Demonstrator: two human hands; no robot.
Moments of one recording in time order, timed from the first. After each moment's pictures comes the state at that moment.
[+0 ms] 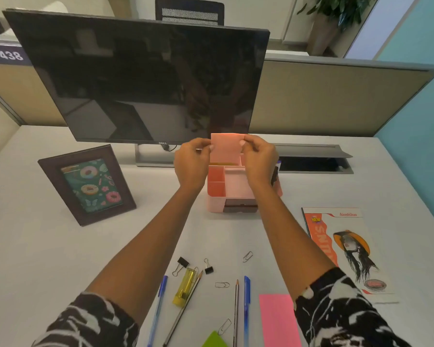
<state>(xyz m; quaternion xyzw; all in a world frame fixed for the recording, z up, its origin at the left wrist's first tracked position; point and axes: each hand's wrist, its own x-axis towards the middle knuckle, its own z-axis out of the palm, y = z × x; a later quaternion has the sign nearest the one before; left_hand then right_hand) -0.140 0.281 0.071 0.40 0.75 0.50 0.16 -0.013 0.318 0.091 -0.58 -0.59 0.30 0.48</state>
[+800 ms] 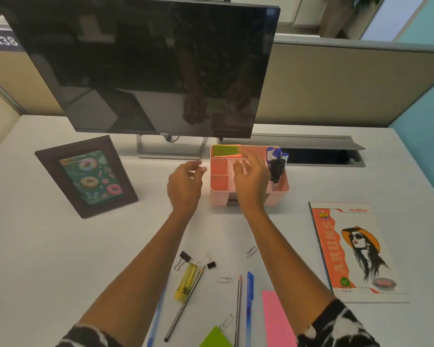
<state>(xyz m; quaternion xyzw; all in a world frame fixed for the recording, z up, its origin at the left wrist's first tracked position) -0.144 0.238 0.012 0.37 0.80 0.44 0.17 -0.019 0.277 0.045 -0.57 -0.62 0.29 0.45</state>
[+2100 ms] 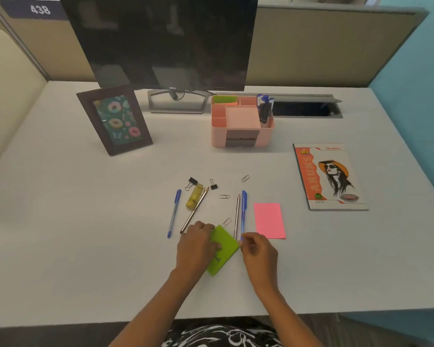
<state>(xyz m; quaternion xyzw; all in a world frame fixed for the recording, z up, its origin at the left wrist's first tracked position) -0.037 -0.066 -0.024 0.57 0.78 0.08 0.24 0.124 -0.051 -0.018 -0.64 -0.60 0.37 0.29</state>
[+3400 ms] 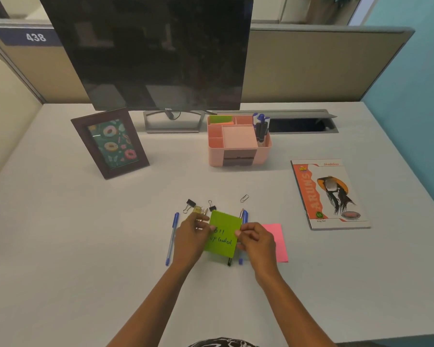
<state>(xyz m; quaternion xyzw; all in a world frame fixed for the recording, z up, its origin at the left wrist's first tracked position) -0.065 -0.005 0.002 0.35 0.76 0.39 0.39 0.096 0.021 0.002 -0.62 -0.42 0.56 0.35</state>
